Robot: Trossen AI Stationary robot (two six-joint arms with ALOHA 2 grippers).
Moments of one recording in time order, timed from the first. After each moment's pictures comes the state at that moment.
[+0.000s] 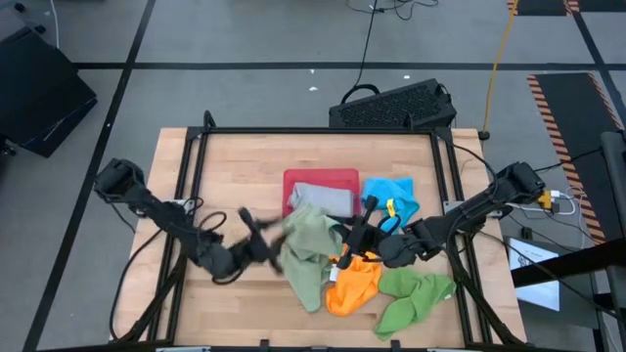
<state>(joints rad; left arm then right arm) -0.63 1.47 0.84 0.60 -1.11 0.47 0.48 1.50 1.08 0.17 0.97 -0.16</state>
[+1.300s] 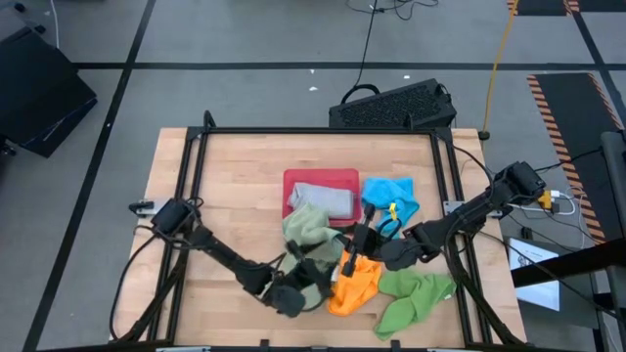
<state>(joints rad) -0.55 2.07 1.29 0.40 -1.25 -0.15 0.50 1.50 0.96 0.30 0.86 0.09</state>
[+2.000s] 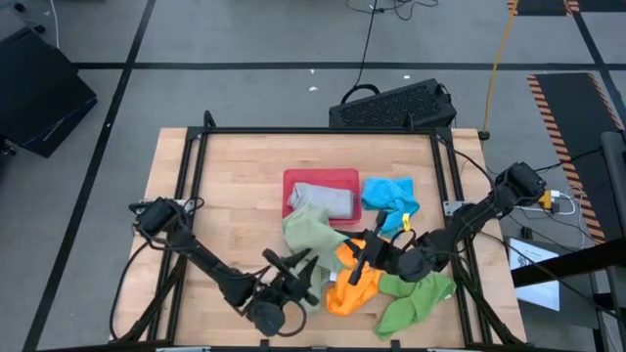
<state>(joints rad) -0.68 1.98 1.29 0.37 -1.45 0.17 0.60 1.50 0.96 0.46 1.05 -0.12</state>
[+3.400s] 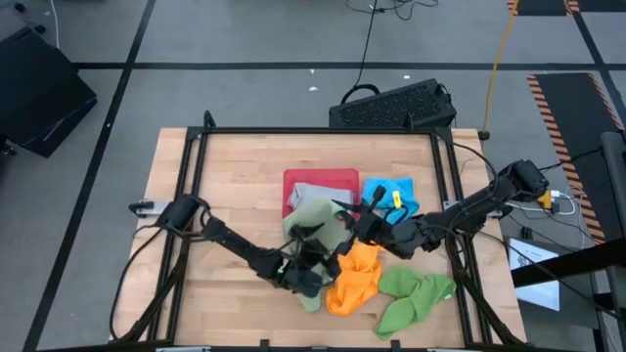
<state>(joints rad) -0.43 2.11 1.29 0.19 -1.16 -0.45 0.44 1.45 0.96 0.51 1.01 -0.36</state>
